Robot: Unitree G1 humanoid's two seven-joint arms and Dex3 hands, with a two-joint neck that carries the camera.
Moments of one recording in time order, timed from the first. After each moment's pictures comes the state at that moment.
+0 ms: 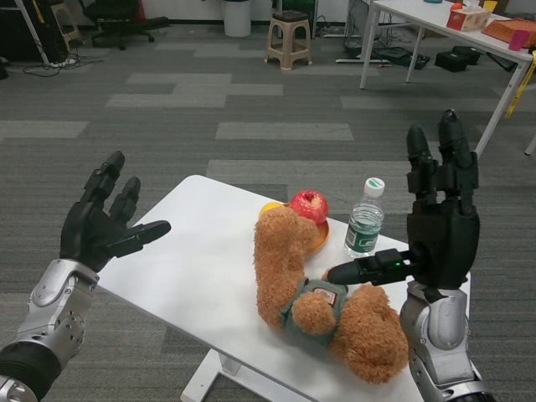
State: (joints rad) left arm -0.44 0.37 -0.23 0.74 -0.81 -0.56 -0.32; right arm -0.02 -0.27 0.04 0.08 0.28 -0.93 -0.23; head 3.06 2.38
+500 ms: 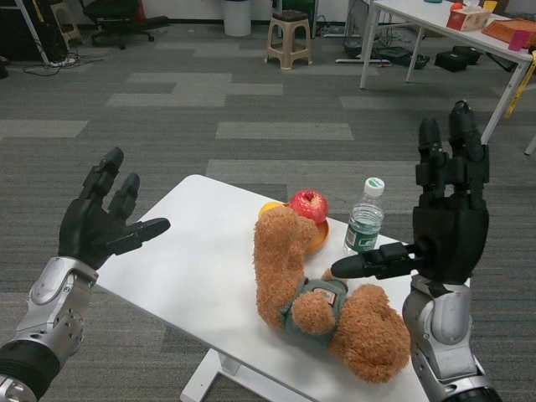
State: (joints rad) left arm -0.44 0.37 -0.23 0.72 -0.81 -0.56 -0.32; right arm -0.03 -0.29 0.03 0.05 0.28 -0.93 -0.26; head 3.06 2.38
